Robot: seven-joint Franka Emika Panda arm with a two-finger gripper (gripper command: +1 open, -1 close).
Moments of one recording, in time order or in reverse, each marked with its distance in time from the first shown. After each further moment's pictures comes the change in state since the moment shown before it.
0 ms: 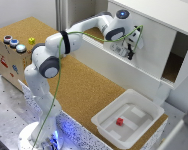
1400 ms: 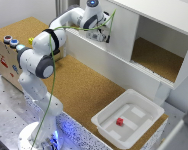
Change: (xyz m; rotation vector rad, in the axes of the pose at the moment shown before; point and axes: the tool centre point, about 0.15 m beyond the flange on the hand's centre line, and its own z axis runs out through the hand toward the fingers) arm -0.013 -0.273 0.004 0.155 0.062 -0.357
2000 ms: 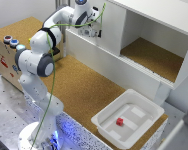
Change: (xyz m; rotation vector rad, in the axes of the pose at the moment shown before) arm 0.017 -0.063 0.010 0.028 0.041 -0.099
